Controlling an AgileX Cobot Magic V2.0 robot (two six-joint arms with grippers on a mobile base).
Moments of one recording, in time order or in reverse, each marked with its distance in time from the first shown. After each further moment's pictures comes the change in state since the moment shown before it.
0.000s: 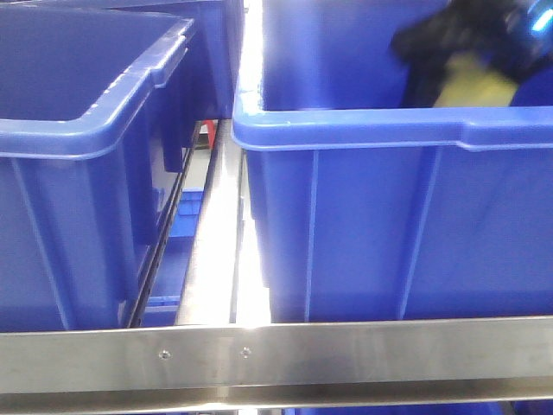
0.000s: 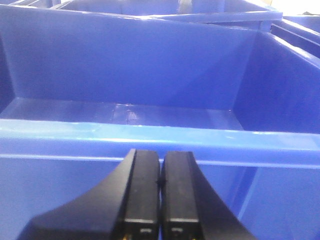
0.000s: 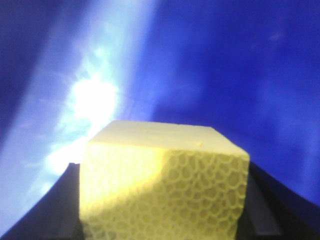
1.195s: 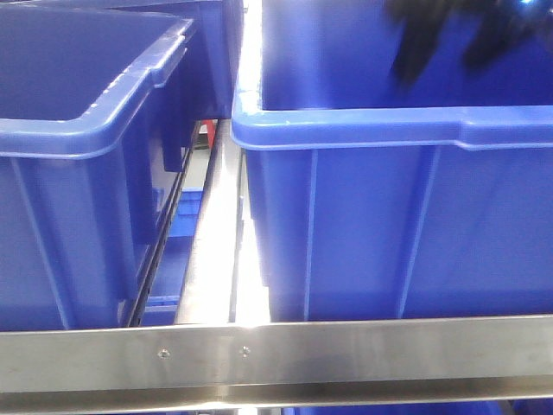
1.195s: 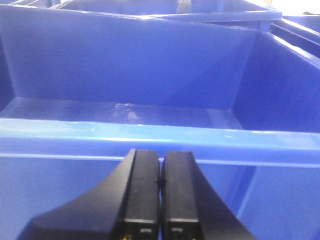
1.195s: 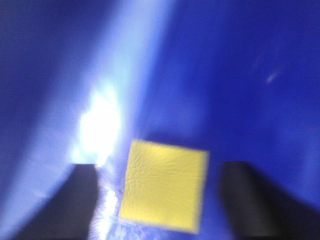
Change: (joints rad) left arm 0.000 0.000 0.000 0.000 0.000 0.000; right arm 0.000 -0.145 -0.006 0.000 -0.036 0.002
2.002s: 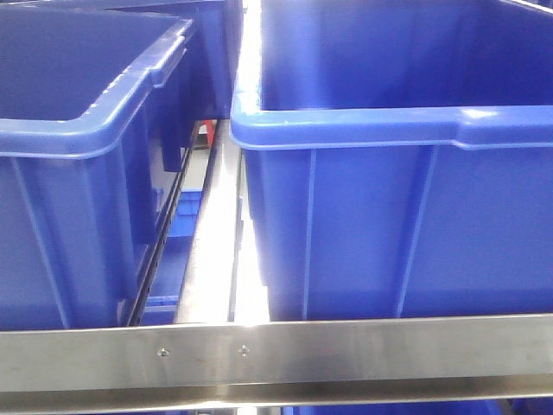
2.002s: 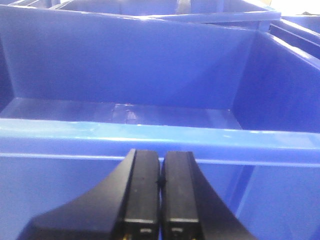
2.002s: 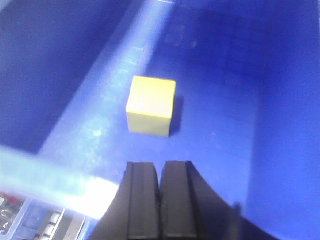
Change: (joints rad) left arm 0.000 0.000 0.000 0.000 0.000 0.000; right arm 0.000 -0.848 0.619 0.000 -0.054 -0.002
